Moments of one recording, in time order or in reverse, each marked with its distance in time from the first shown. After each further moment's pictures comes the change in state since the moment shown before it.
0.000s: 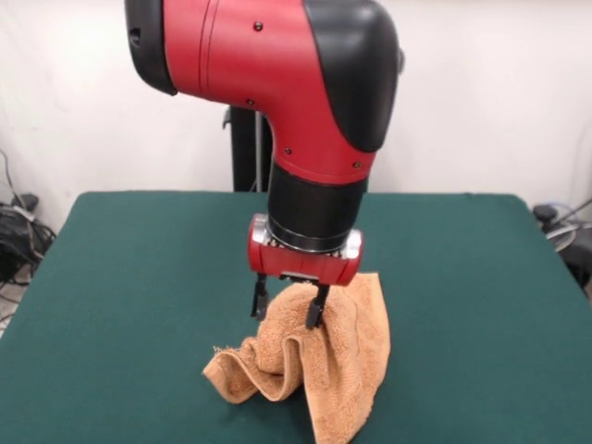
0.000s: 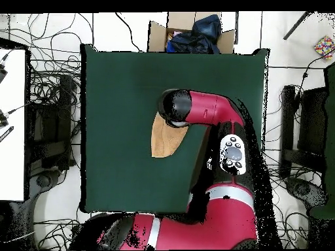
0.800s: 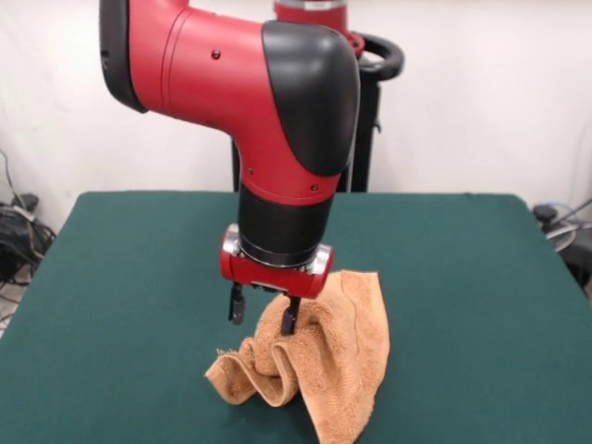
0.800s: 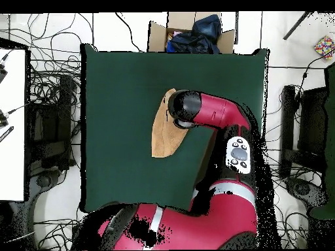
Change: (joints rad) arm -0.002 0.058 -0.068 -0.019 0.099 0.000 0.007
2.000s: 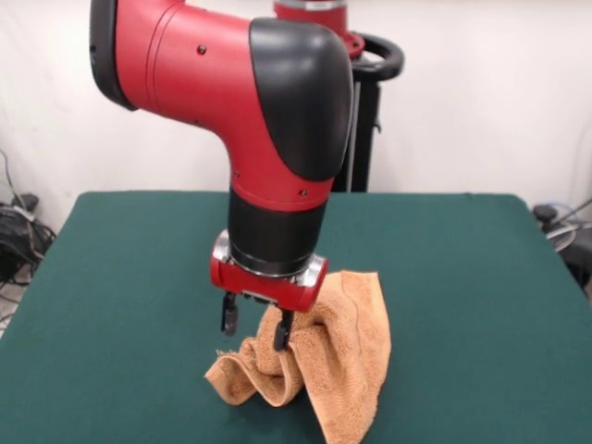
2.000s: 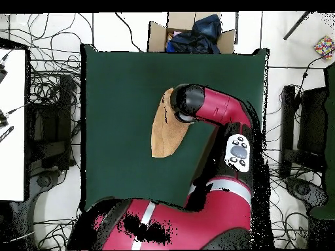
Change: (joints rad) arm 0.027 0.044 -0.063 -0.063 0.105 0.000 0.023
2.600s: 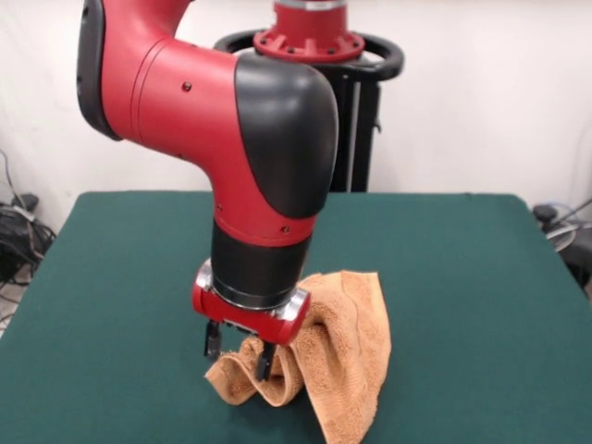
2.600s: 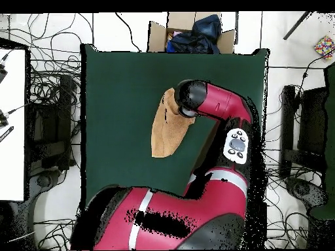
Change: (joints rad) arm 0.009 0.085 -0.048 -0.091 0.043 0.000 0.045
